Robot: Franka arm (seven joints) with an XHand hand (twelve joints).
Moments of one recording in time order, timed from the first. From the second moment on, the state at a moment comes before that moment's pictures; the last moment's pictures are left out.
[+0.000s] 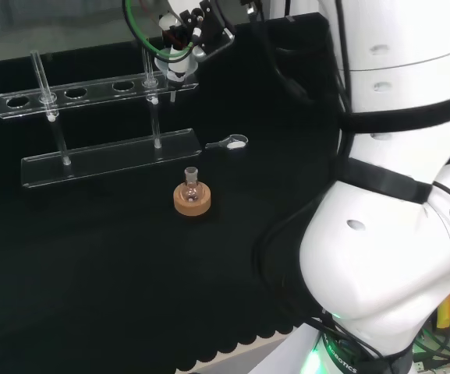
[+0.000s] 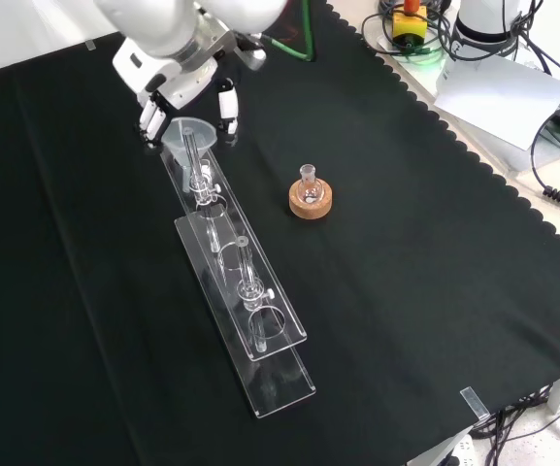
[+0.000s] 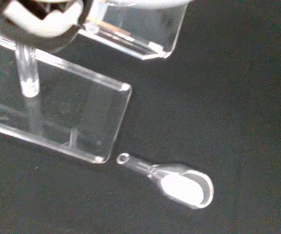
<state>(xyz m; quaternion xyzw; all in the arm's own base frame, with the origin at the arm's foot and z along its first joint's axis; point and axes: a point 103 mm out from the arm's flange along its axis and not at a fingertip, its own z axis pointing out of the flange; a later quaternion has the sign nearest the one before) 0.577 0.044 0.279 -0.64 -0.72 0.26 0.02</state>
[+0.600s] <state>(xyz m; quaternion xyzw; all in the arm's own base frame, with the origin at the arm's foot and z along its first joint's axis) 0.557 0.054 0.353 -0.65 -0.71 0.26 -0.06</state>
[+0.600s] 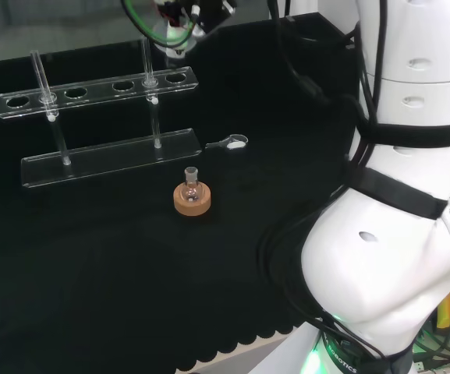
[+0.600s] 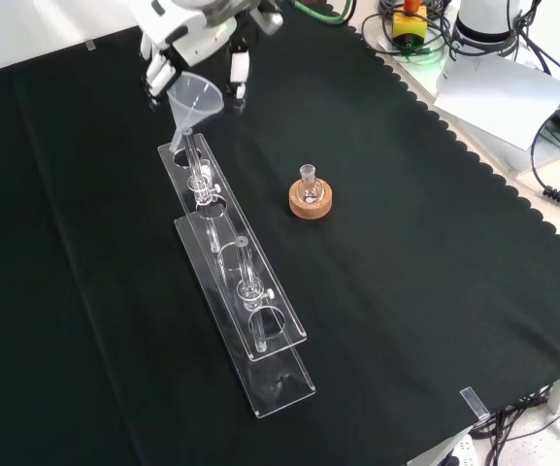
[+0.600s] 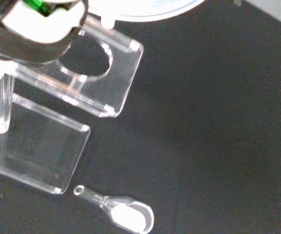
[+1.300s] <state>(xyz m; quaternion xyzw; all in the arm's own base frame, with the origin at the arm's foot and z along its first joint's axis) 0.495 0.072 0.410 -0.67 -0.69 0.26 -0.07</state>
